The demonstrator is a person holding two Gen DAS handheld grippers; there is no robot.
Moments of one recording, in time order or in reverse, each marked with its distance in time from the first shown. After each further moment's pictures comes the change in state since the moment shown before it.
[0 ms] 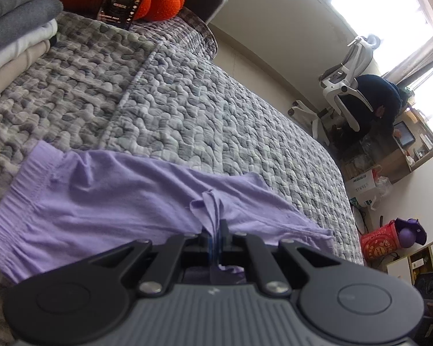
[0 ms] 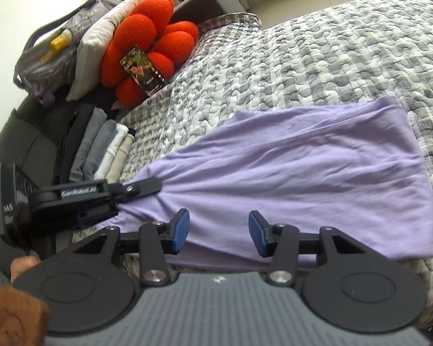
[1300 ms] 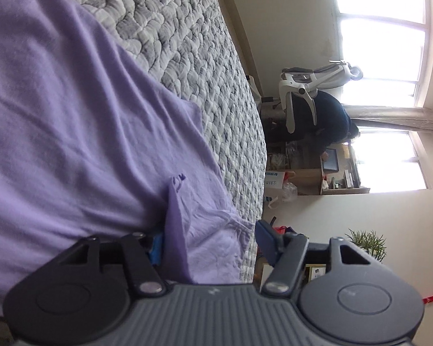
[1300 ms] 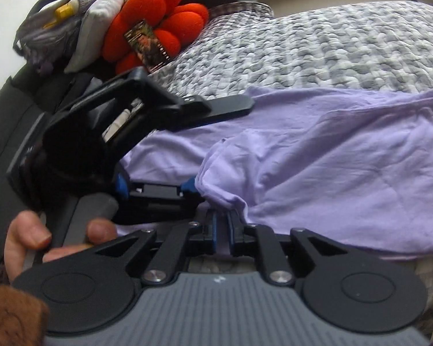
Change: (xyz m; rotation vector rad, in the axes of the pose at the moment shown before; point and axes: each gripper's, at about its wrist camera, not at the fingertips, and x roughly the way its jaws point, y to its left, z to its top) left arm 0.089 -0.022 -0.050 -0.398 0.251 -0.413; right arm 0.030 0.015 -0.026 -0.129 0.034 -0.056
